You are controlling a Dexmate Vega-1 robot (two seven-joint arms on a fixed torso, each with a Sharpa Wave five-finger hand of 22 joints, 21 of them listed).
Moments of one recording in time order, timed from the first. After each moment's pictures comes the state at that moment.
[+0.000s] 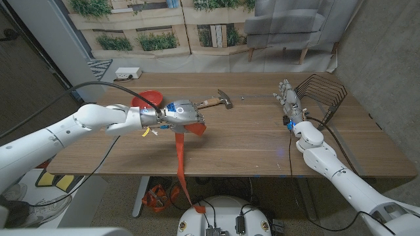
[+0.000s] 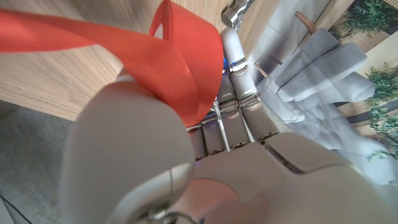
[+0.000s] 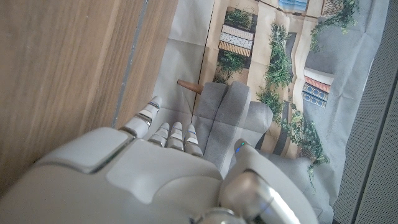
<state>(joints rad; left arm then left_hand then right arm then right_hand) 0.71 1.12 0.59 -1.80 1.21 -0.64 0.47 1.24 0.09 0.28 -0.18 0.20 0.90 0.08 0.36 0.19 0.96 0.00 0.53 0.28 1.02 0.03 0.55 0.19 0.89 -0.11 0.85 0.24 -0.89 -0.49 -0.35 -1.33 0.58 0.34 -0.11 0.12 0.12 0.27 0.13 0.28 0.08 0.01 0.19 0.18 0.07 0.03 0.19 0.18 -0.02 -0.02 0.19 0.18 0.27 -0.04 0.19 0.16</state>
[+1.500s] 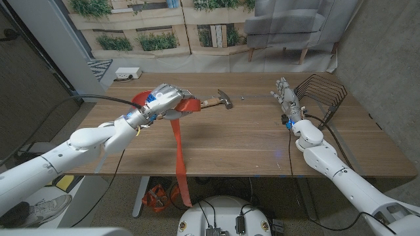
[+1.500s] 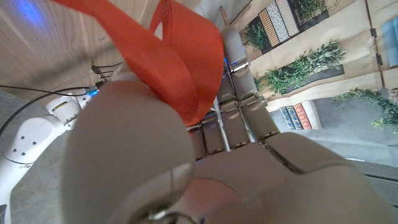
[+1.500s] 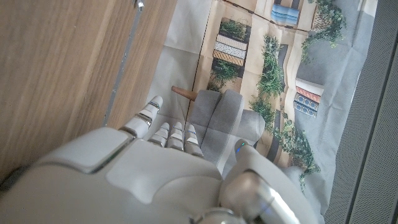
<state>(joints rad) 1.00 1.08 0.41 -1.82 0.86 -0.35 0.69 1.25 0.08 0.27 -0.18 0.20 0.91 0.09 0.36 0.19 0.97 0.01 0.53 0.28 1.03 0.03 0.56 0.19 0.90 -0.11 0.93 0.23 -0.89 -0.51 -0.36 -1.37 0.56 0.33 -0.11 0.12 0.11 0.28 0.13 0.27 0.08 0.01 0.19 0.18 0.07 0.03 0.19 0.18 -0.02 -0.02 0.19 0.18 0.28 -0.04 0.19 0.16</state>
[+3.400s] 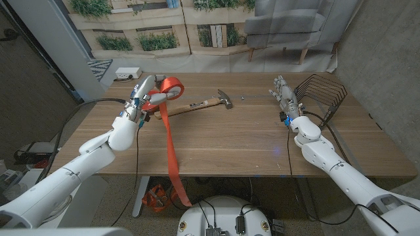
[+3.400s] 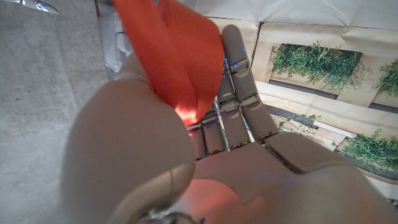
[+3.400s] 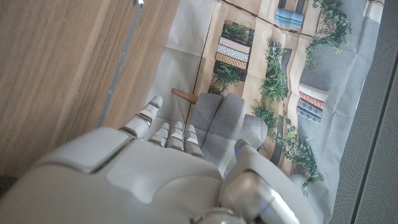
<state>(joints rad) 1.00 0.82 0.30 -1.60 0.27 -0.41 0.54 1.25 0.08 0.27 -0.18 0.20 0.92 0.10 0.36 0.19 0.98 0.02 0.51 0.32 1.04 0.03 0.55 0.19 0.90 -0.12 1.00 0.21 -0.83 -0.50 -0.39 -1.31 0.54 0.32 -0.09 0.12 0.11 0.28 0.13 0.27 0.08 0.01 0.19 0.18 0.07 0.03 0.19 0.18 -0.02 -0.02 0.19 0.18 0.28 -0.04 0.19 0.16</state>
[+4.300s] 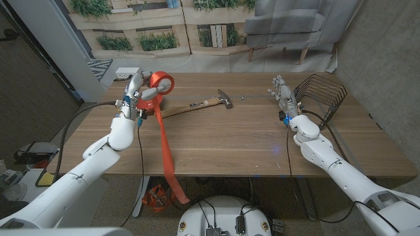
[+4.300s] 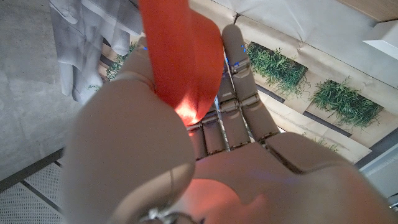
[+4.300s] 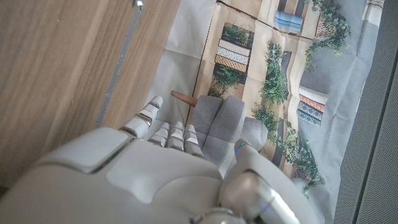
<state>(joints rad) 1.05 0.72 0.22 -1.62 0.11 -0.35 0.56 1.25 0.08 0.28 -0.18 0.19 0.92 0.10 0.36 0.19 0.99 0.02 0.50 0.33 1.04 0.04 0.55 0.19 0.90 -0.12 1.03 0.20 -0.81 -0.49 -0.40 -1.28 0.54 0.32 -0.07 0.11 0.12 0.28 0.13 0.27 0.08 0.01 0.19 0.18 0.07 0.03 0.19 0.18 -0.02 -0.02 0.19 0.18 0.28 -0.04 0.19 0.16</state>
